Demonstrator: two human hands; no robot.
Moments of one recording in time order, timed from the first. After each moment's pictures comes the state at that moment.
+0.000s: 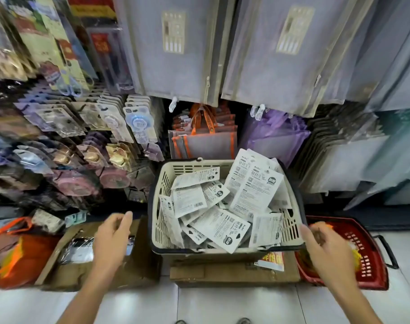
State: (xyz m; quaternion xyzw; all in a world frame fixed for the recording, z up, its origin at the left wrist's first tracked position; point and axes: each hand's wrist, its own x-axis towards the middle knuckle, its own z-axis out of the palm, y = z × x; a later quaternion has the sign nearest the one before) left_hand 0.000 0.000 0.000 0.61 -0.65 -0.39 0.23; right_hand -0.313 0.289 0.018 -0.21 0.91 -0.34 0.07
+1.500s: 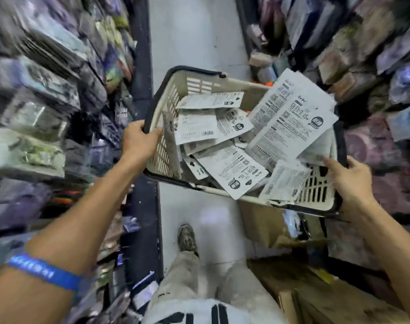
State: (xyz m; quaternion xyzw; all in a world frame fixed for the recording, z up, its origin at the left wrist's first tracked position) left_hand 0.597 0.040 -0.114 0.87 -0.09 -0.21 0.43; right_hand 0.233 -0.212 -0.088 -0.61 0.62 -0.19 0.45
